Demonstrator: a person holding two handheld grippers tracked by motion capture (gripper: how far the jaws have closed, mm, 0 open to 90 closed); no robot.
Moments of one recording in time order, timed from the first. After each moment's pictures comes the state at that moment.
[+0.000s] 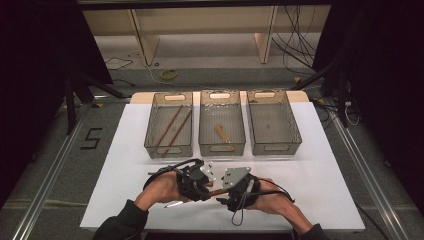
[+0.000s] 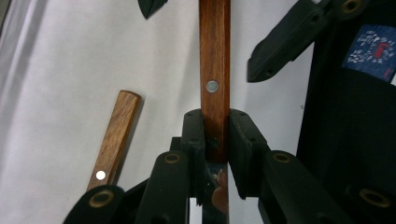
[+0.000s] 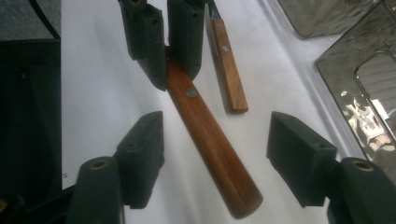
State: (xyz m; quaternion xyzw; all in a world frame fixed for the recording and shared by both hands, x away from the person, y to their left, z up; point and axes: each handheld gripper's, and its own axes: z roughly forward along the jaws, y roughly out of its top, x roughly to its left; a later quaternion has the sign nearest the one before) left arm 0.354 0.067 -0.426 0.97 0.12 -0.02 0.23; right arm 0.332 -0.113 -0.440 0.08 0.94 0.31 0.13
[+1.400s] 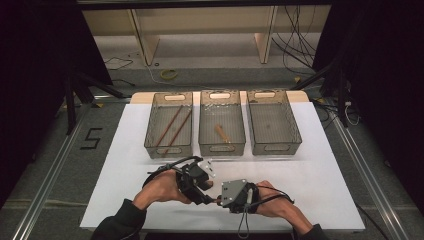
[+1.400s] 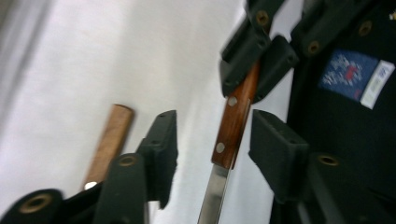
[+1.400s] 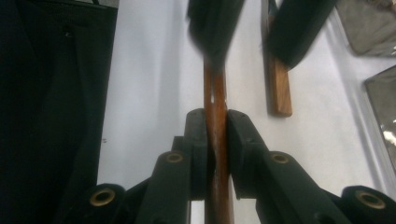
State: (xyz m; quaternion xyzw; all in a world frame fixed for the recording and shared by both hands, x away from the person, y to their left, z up) left arm 0.358 0.072 -0.416 0.95 0.14 -0.03 0.27; right arm 0.317 -0.111 -0.446 -0.01 0.95 0.29 0.11
